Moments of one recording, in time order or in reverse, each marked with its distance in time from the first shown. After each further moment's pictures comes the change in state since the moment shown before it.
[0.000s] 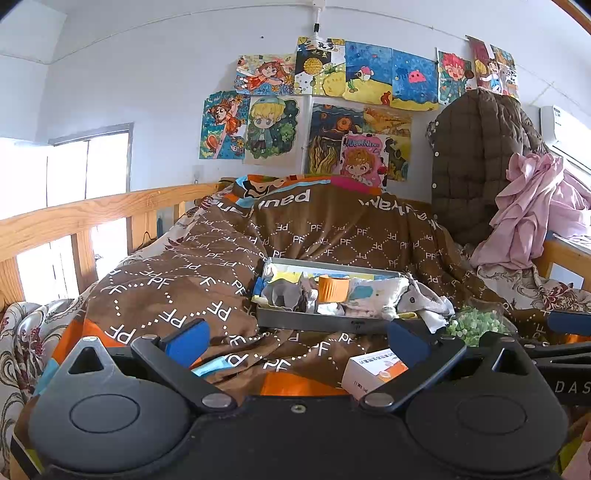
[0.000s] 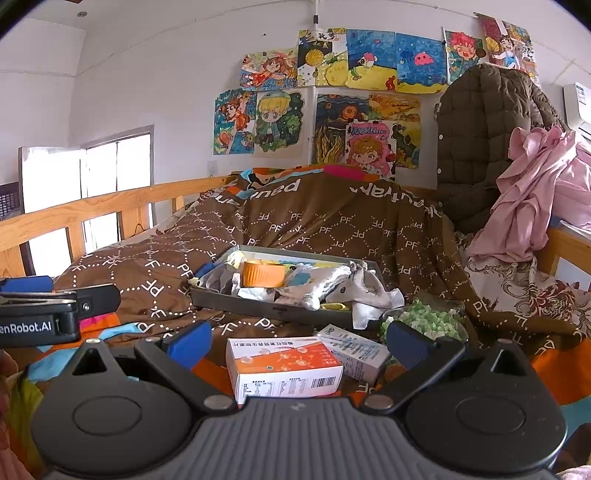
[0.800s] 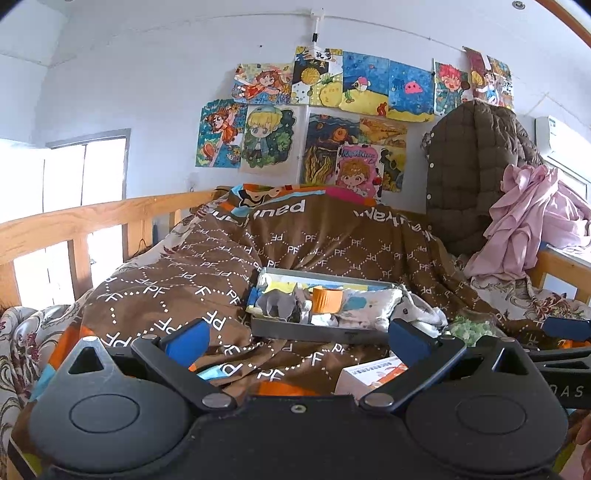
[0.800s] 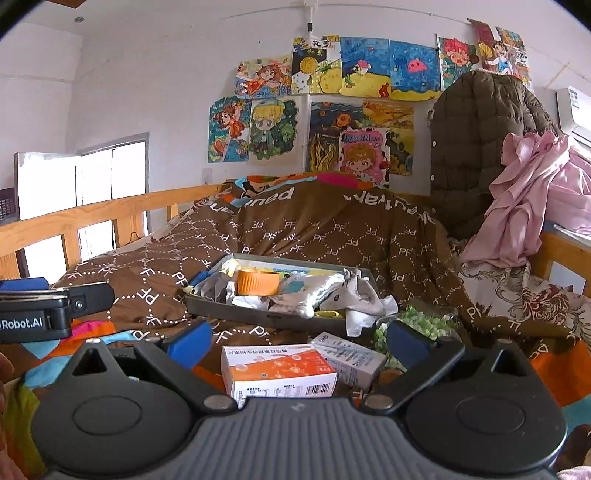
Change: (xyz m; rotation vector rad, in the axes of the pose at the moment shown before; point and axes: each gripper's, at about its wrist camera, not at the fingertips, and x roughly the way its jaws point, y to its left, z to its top) left arm -0.005 -0.001 0.002 -0.006 -0.024 -0.016; right arm -0.004 0.001 0.003 0.008 -0.026 -0.020
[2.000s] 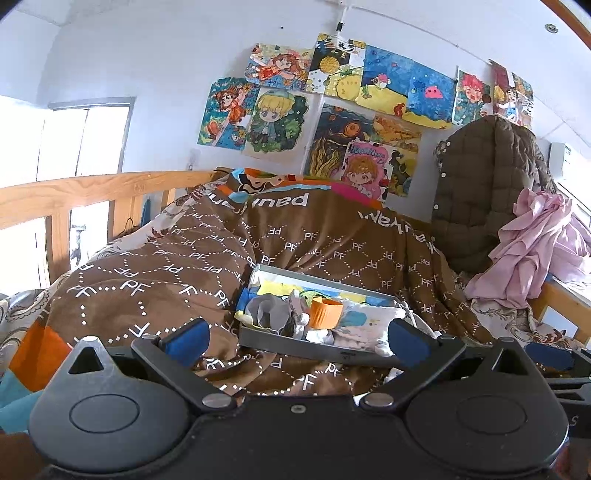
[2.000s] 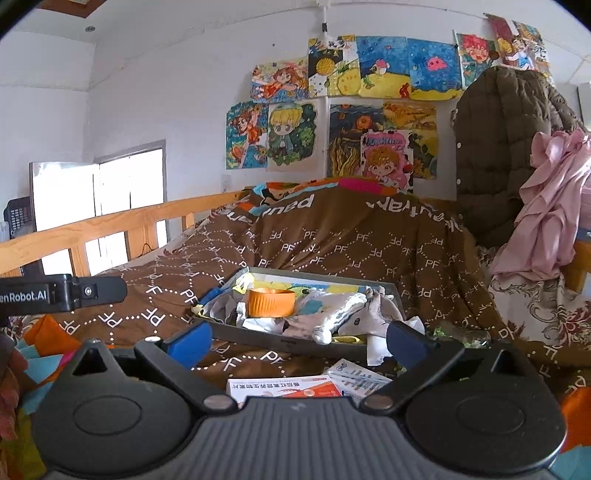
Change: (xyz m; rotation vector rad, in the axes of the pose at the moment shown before) left arm 0.054 0.016 0.025 -0.120 0.035 -0.040; right arm 0.041 -0.010 0.020 0.007 -0.026 0.081
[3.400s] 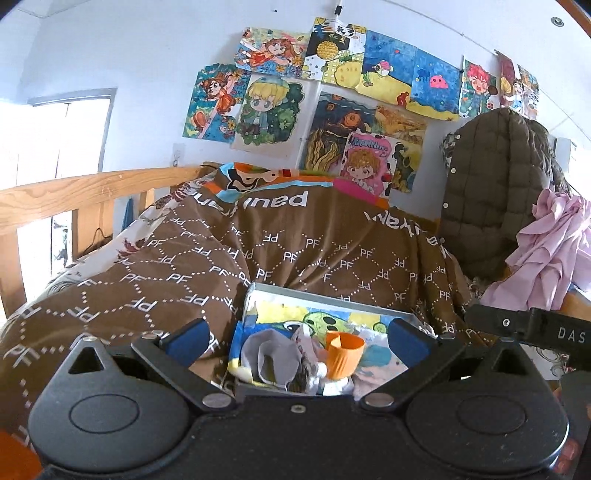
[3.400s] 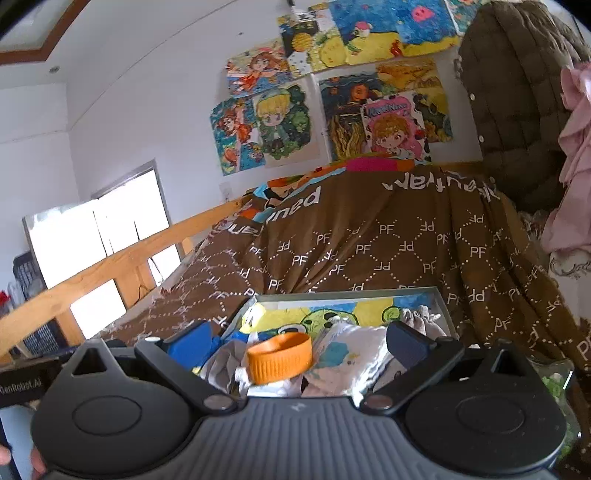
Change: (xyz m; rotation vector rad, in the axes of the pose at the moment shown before) left arm 0.115 0.022 0.042 0.011 0.027 -0.030; right arm 0.135 -0.033 0.056 0.181 0.056 0.102
